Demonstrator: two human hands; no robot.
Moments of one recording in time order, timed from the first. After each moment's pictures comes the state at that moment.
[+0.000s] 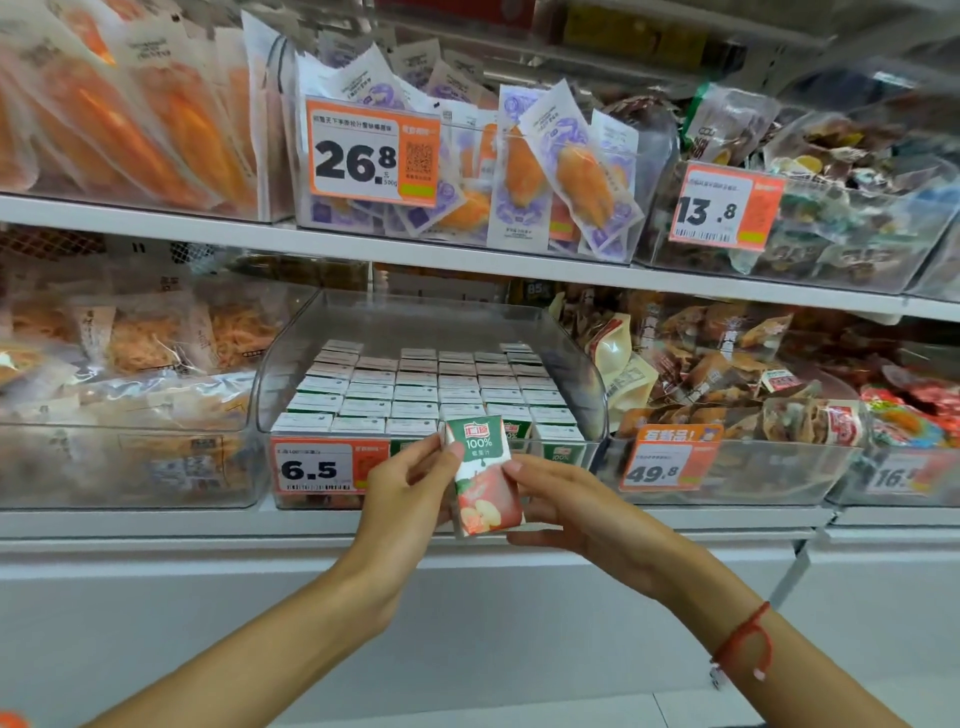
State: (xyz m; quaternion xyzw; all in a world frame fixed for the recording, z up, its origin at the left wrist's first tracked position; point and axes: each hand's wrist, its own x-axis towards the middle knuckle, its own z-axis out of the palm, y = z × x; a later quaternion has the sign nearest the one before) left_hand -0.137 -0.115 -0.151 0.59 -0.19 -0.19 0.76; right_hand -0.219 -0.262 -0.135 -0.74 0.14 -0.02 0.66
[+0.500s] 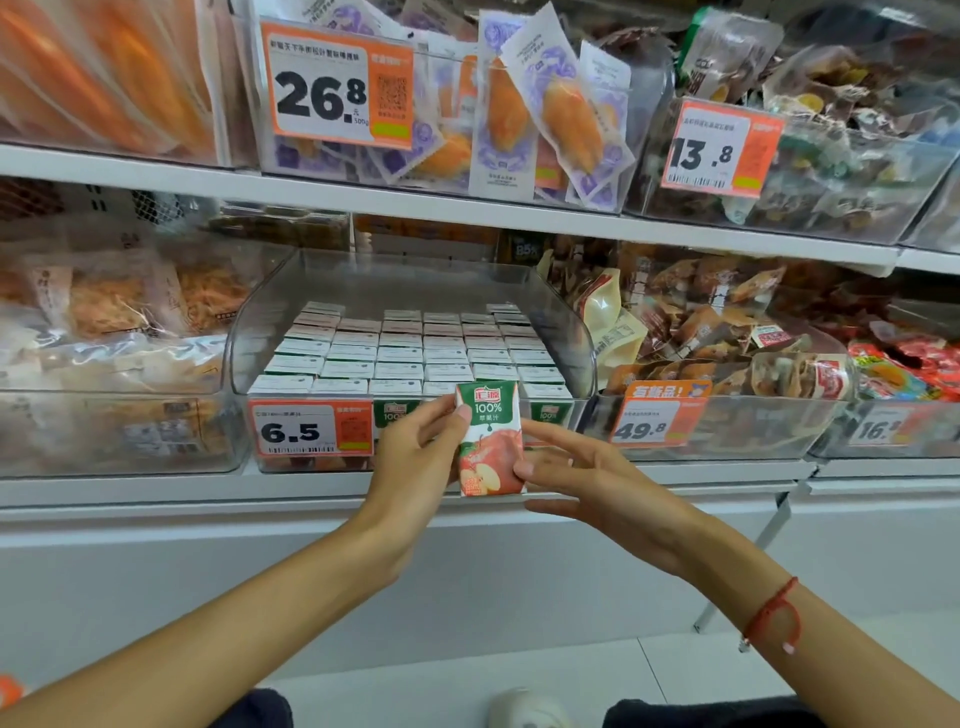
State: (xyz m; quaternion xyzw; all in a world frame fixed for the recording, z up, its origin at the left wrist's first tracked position) left_hand -0.138 -0.134 -0.159 0.63 -0.21 -0.18 0.73; right_hand -0.239 -0.279 -0.147 -0.73 0.13 -0.04 0.67
